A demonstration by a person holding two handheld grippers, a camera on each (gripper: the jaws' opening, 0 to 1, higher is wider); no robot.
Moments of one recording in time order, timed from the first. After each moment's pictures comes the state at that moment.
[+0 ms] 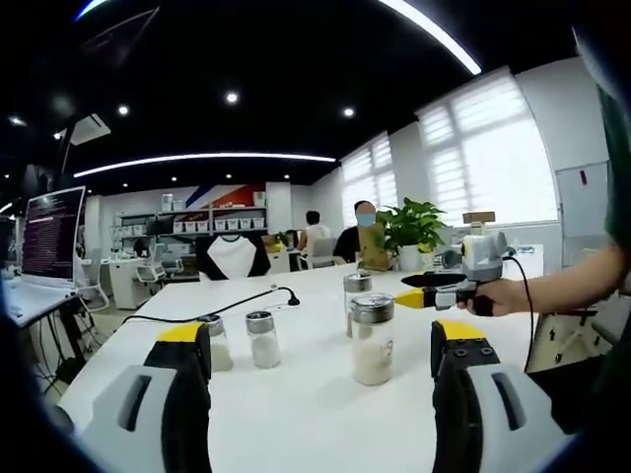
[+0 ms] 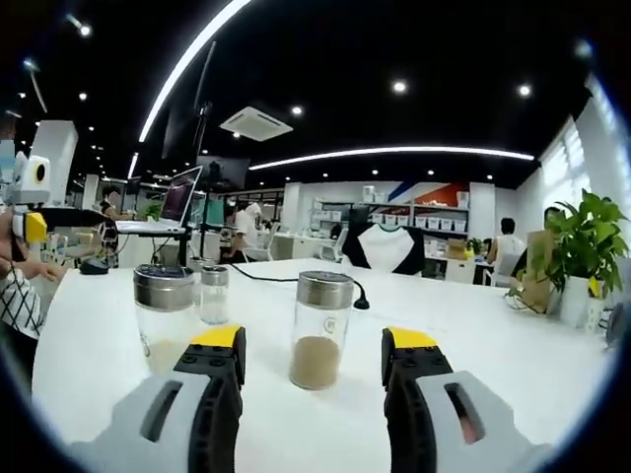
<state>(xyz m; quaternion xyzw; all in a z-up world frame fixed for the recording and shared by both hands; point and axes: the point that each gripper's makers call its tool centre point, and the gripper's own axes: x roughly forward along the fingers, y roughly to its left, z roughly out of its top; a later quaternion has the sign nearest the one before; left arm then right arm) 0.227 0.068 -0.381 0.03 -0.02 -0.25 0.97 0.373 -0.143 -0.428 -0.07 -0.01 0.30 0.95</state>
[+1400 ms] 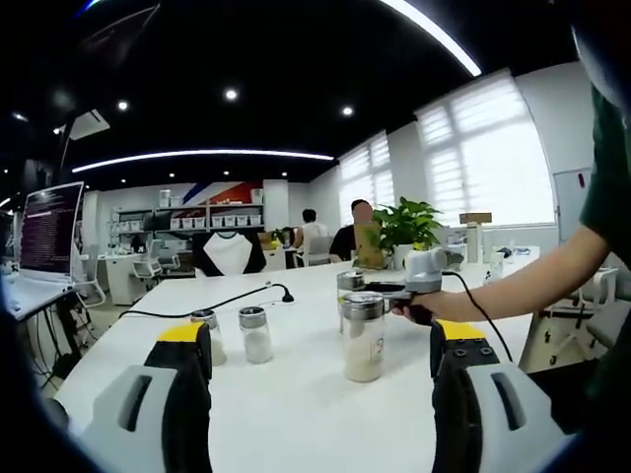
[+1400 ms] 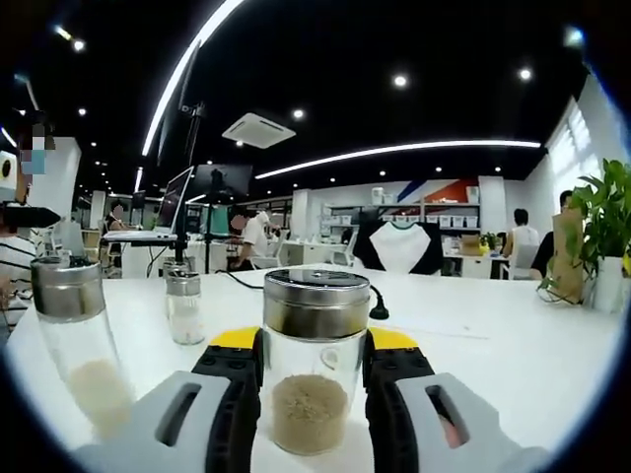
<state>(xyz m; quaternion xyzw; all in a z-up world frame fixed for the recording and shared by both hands) 0.222 0.058 -0.382 0.02 -0.02 -0.25 0.97 0.441 -0.115 -0.446 -0.03 -0.01 0.32 0.95</state>
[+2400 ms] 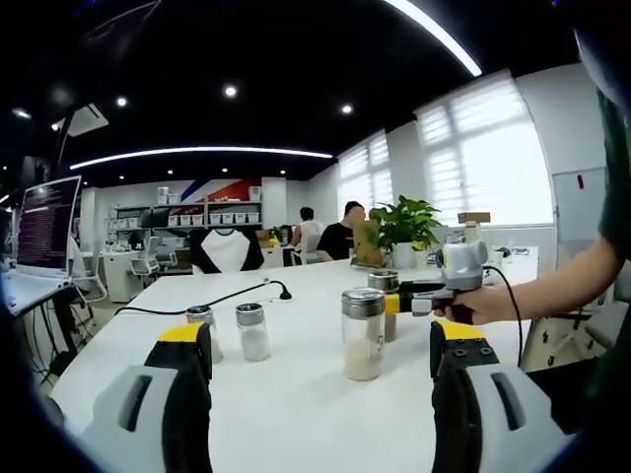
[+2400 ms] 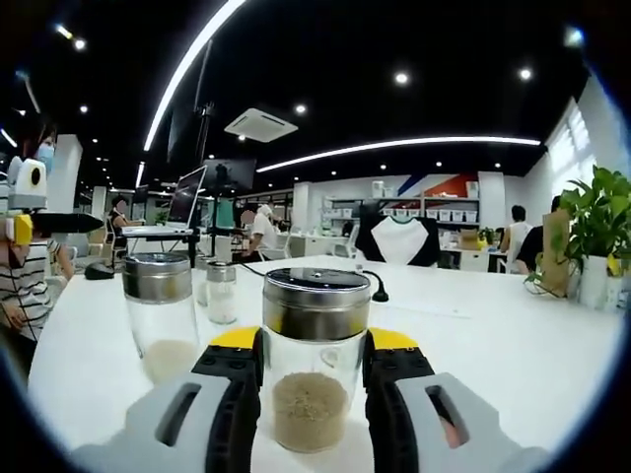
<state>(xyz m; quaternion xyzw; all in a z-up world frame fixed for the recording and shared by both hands) 0.228 0.057 -0.387 0.02 -0.01 -0.26 0.97 0.372 -0.133 -0.447 -0.04 0.01 0.32 0.95</state>
